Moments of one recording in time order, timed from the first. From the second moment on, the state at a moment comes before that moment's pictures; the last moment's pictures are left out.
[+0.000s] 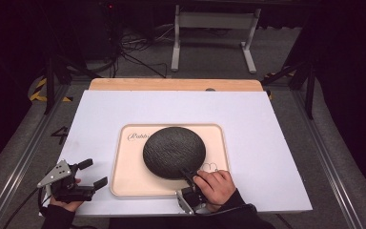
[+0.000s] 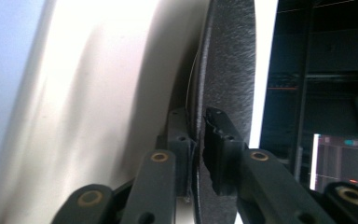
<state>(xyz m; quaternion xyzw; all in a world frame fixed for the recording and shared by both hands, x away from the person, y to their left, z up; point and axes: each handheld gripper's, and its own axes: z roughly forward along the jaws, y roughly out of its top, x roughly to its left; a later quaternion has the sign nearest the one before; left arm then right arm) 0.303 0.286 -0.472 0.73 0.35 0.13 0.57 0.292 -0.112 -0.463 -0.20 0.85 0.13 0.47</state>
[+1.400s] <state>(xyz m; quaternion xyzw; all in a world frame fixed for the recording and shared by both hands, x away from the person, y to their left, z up) 0.304 0.286 -0.472 0.74 0.35 0.13 0.56 0.307 -0.178 -0.414 0.00 0.86 0.38 0.34</state>
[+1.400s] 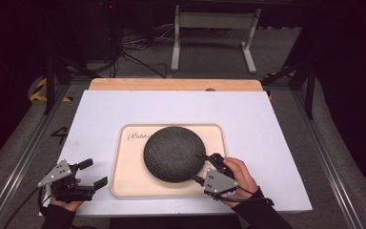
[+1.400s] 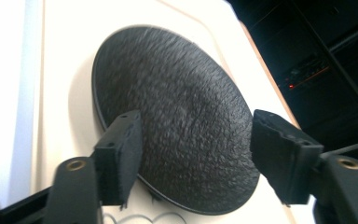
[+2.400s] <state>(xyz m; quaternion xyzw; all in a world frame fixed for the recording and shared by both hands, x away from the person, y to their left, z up) 0.304 0.286 -0.472 0.74 0.35 0.13 0.56 0.334 -0.246 -0.402 0.22 0.76 0.55 0.26</state>
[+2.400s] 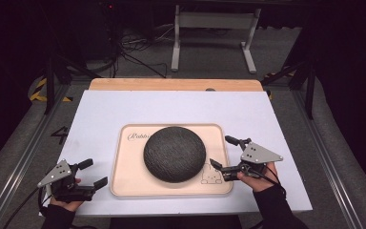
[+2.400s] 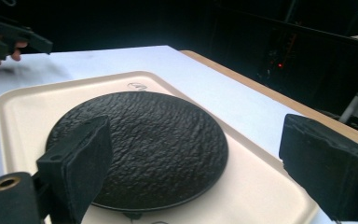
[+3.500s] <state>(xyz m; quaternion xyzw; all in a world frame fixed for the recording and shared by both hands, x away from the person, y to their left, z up) 0.304 0.286 -0.472 0.73 0.35 0.13 0.57 0.345 -0.338 -0.415 0.29 0.73 0.56 0.27</state>
